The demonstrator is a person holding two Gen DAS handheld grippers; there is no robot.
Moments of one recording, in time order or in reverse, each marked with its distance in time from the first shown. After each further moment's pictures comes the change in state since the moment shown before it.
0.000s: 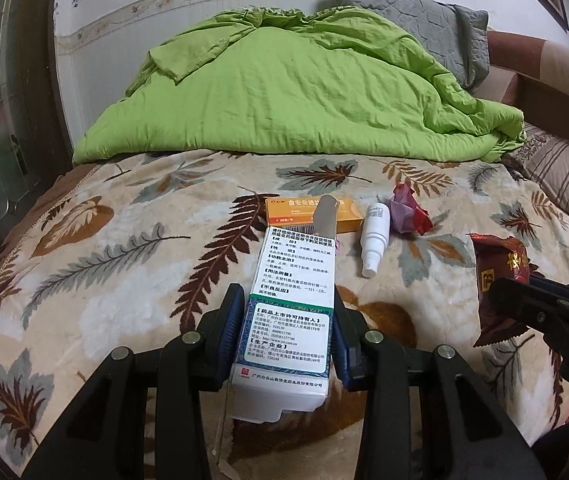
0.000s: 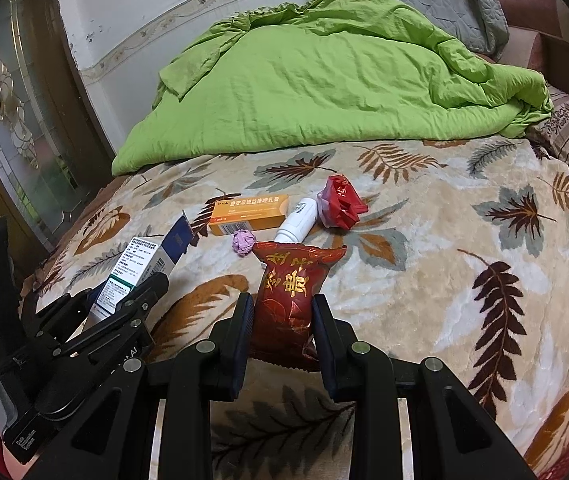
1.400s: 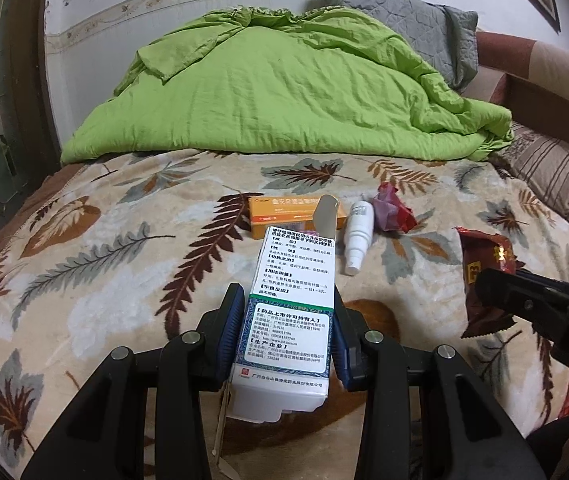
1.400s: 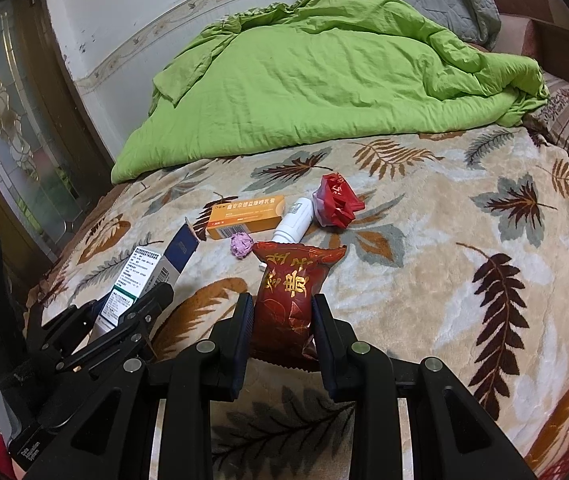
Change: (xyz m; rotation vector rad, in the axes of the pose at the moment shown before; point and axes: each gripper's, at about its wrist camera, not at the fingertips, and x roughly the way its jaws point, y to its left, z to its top) left arm -0.002 -0.007 -0.001 -0.007 -0.006 -0.054; right arm -0.002 -0.009 0.000 0.040 0.000 0.017
